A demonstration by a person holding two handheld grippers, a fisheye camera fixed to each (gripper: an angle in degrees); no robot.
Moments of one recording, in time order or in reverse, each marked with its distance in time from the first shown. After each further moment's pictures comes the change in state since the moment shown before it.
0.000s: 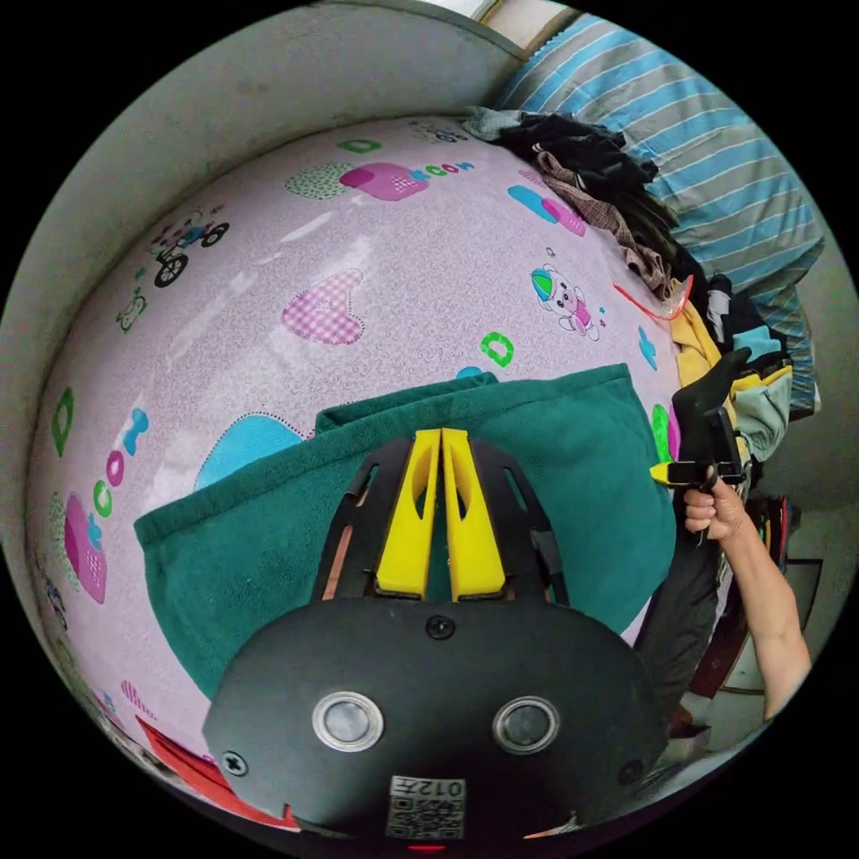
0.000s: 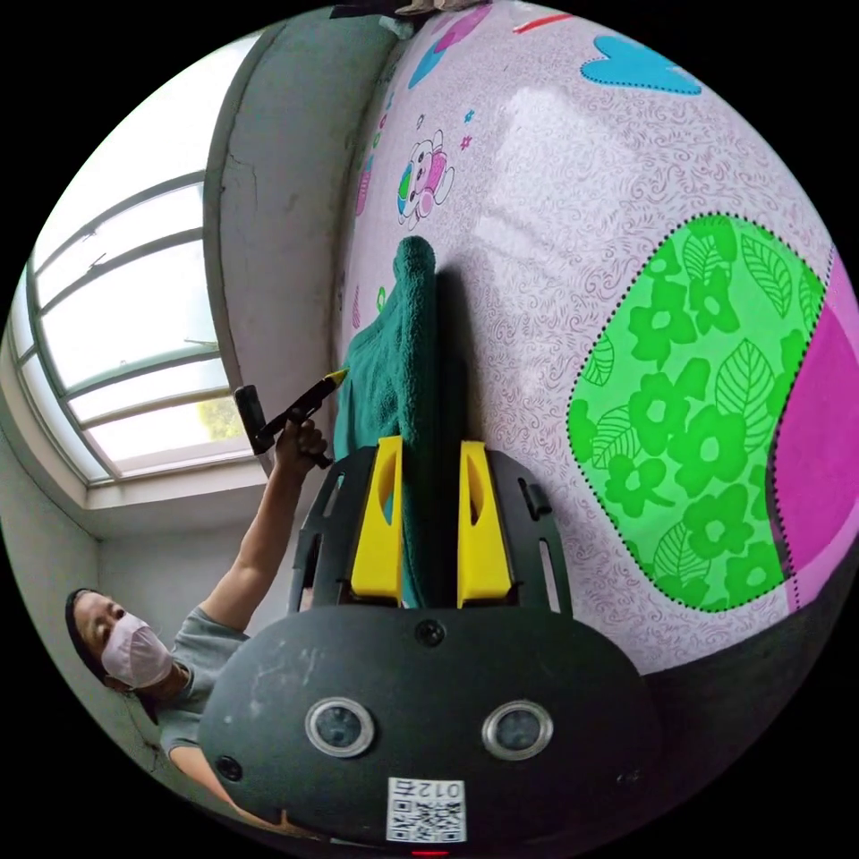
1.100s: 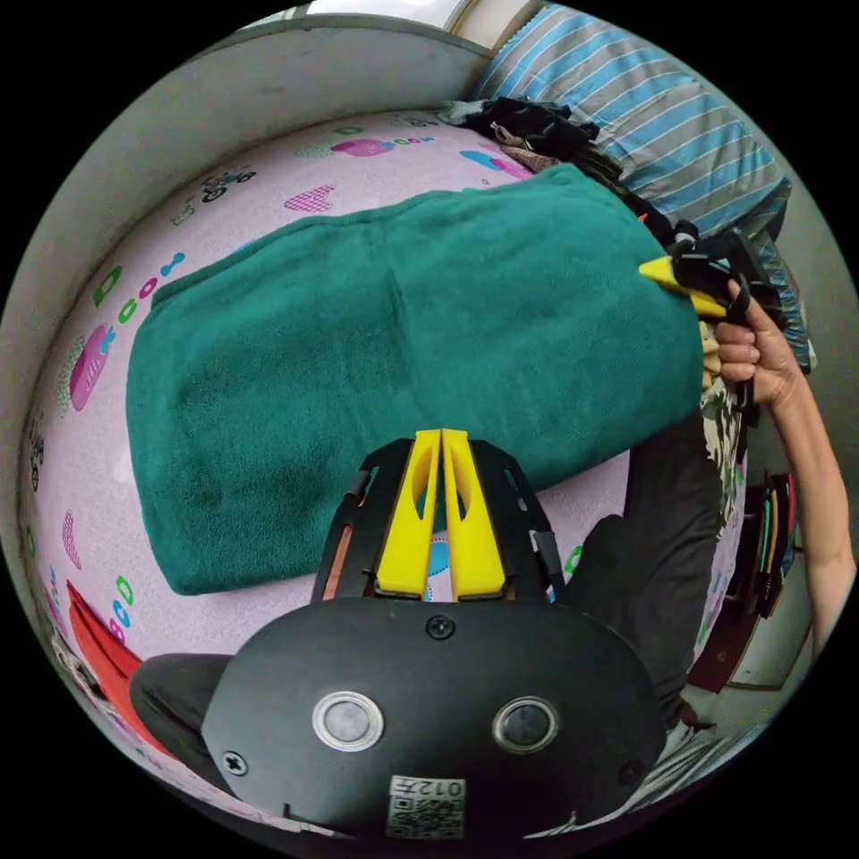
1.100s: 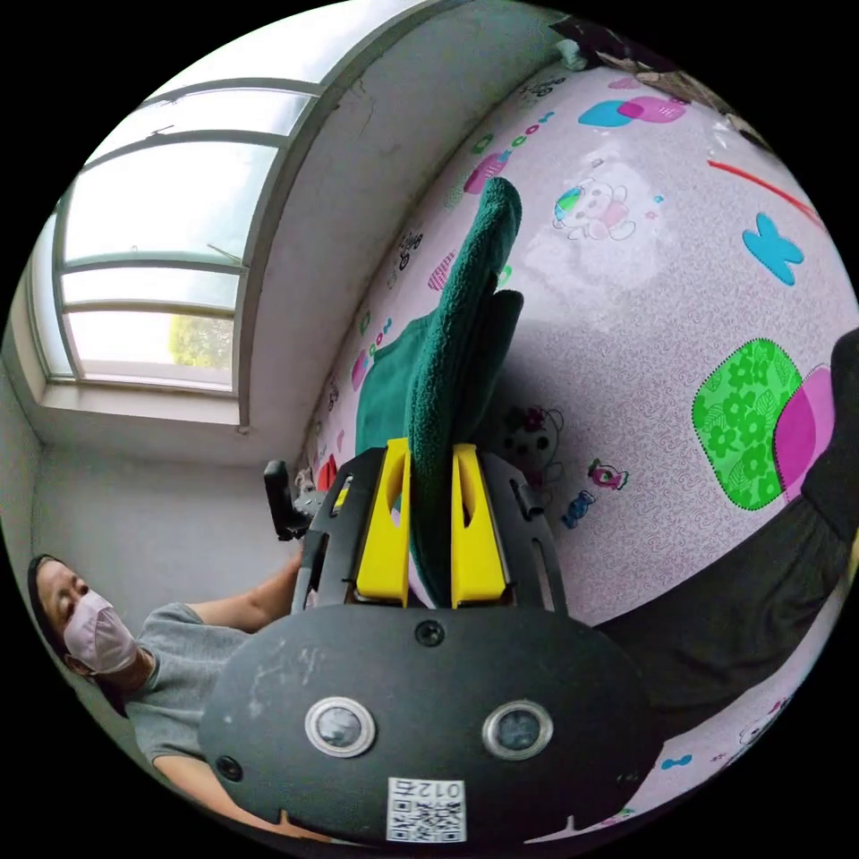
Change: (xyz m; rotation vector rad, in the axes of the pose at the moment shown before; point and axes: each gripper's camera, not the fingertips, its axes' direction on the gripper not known) left arm 0.071 0.226 -0.038 -0.060 -0.038 -0.043; right arm -0.147 0.155 0.082 -0.001 0.174 -0.247
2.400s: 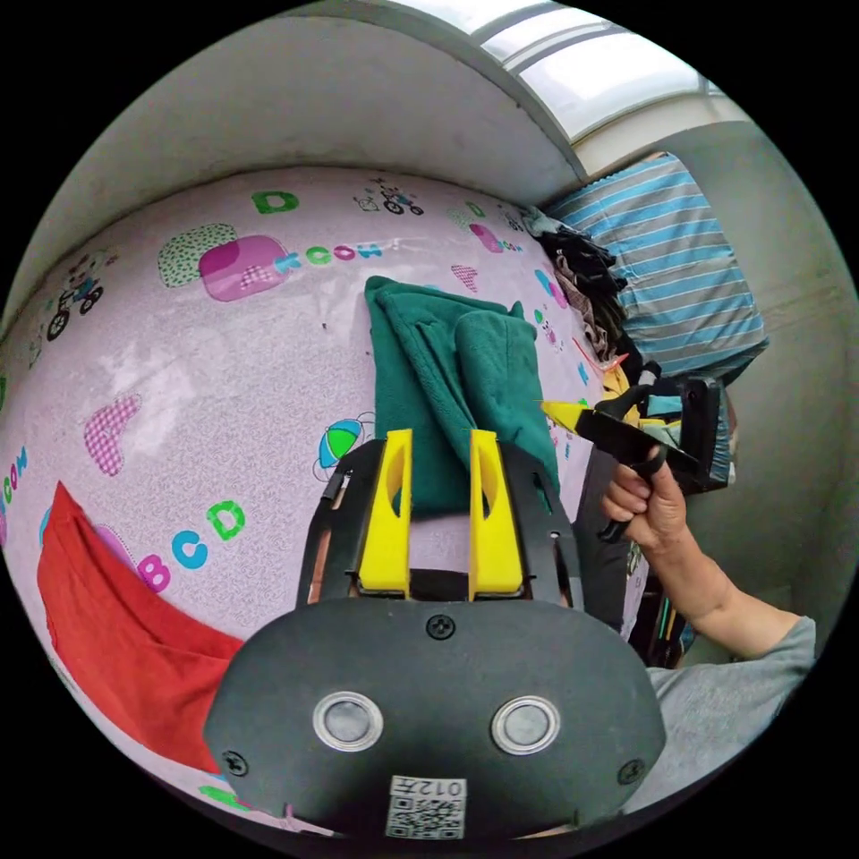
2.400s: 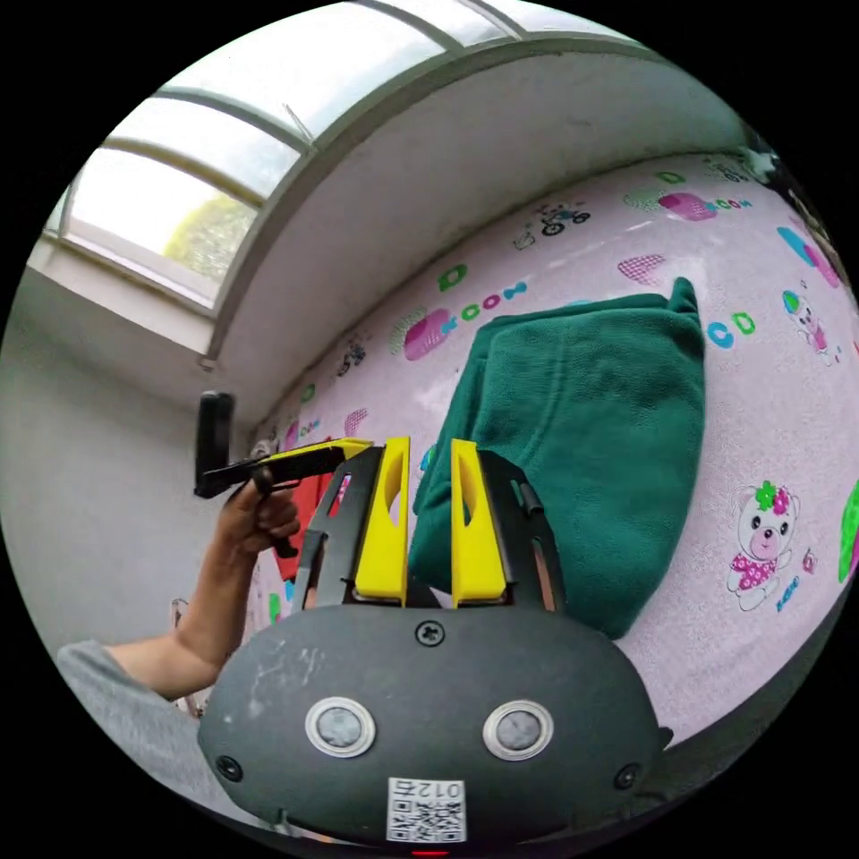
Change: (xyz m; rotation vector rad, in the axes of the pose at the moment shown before) left arm -0.271 0.081 -0.206 0.191 0.330 -0.256; right arm -0.264 0.084 0.335 0.051 0.150 -0.255
